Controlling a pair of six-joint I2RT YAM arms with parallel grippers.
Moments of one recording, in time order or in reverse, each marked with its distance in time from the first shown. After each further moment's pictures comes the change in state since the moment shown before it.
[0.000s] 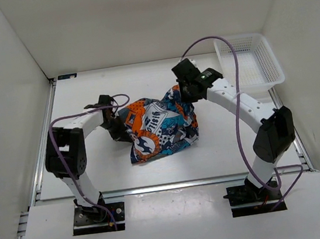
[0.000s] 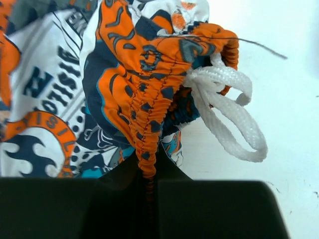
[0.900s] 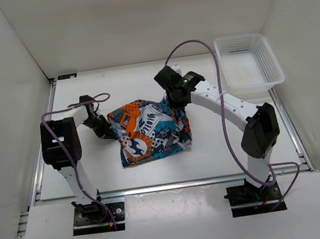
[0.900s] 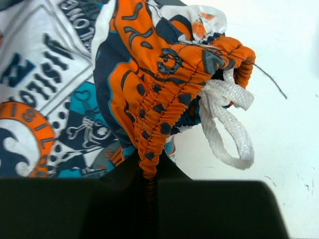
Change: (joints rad) left arm 0.246 0.116 0.080 -0.034 0.009 0.093; right arm 0.131 0.116 0.095 -0.089 0.111 0.020
